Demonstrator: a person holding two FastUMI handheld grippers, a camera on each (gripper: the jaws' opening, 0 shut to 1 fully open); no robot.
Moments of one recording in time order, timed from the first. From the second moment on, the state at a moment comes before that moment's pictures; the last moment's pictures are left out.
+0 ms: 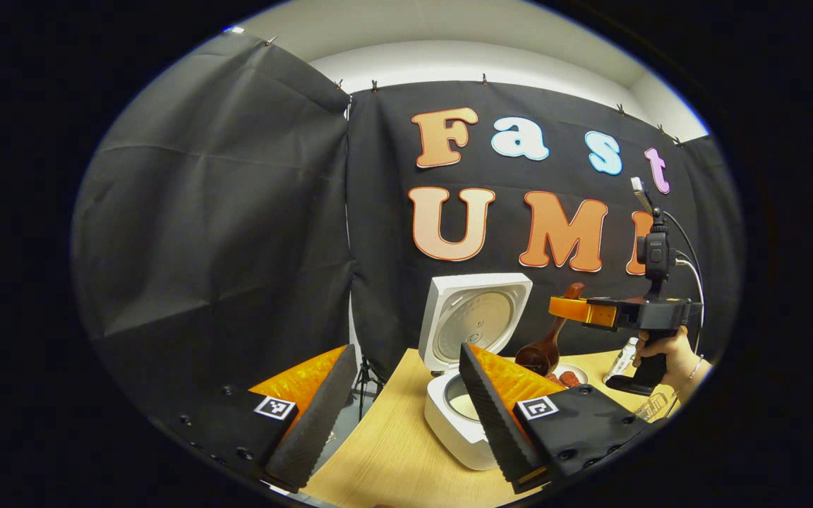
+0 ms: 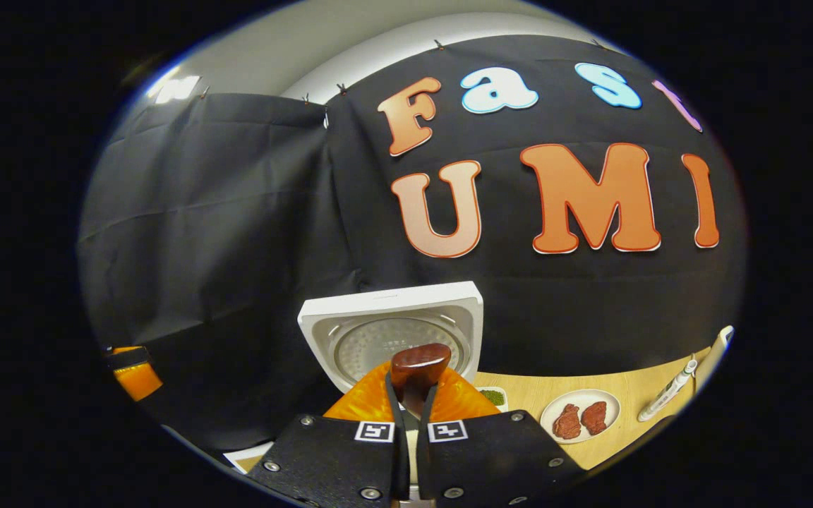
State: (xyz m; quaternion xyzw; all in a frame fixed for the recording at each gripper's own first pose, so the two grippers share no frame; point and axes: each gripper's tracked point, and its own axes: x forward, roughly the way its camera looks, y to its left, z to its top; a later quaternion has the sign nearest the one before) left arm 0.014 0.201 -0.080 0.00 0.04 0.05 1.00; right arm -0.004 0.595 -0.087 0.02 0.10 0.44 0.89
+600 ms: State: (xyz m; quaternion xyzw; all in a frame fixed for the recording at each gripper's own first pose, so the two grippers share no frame) left arm 0.004 0.199 -0.078 0.00 0.04 0.06 1.00; right arm -0.007 0.582 -0.085 0.05 0.11 0.44 0.89
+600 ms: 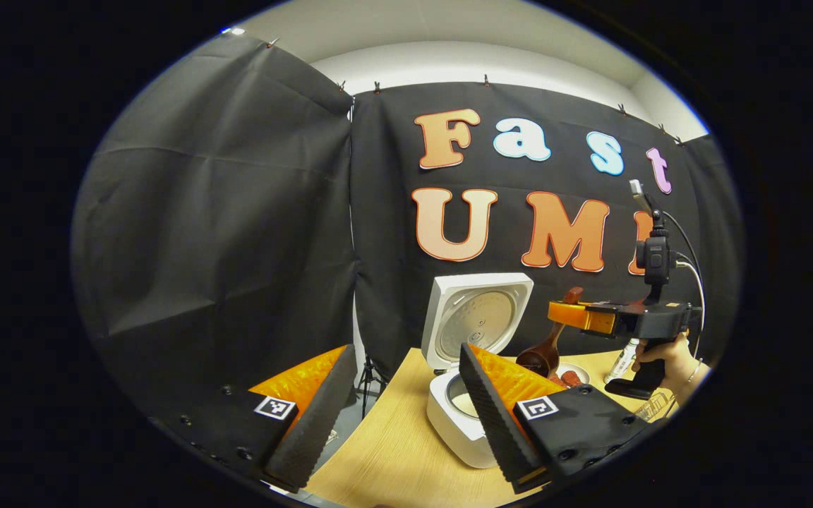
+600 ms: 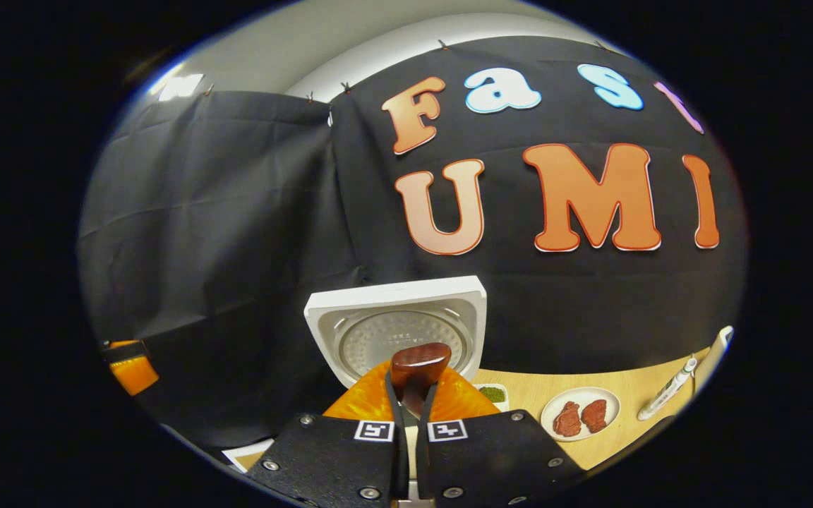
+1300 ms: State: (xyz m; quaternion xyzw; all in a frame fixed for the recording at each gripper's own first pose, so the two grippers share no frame) left arm 0.014 0.167 -0.058 -0.02 0.01 0.03 1.00; right arm 0.053 0.400 -0.074 0.12 0.11 0.31 0.94
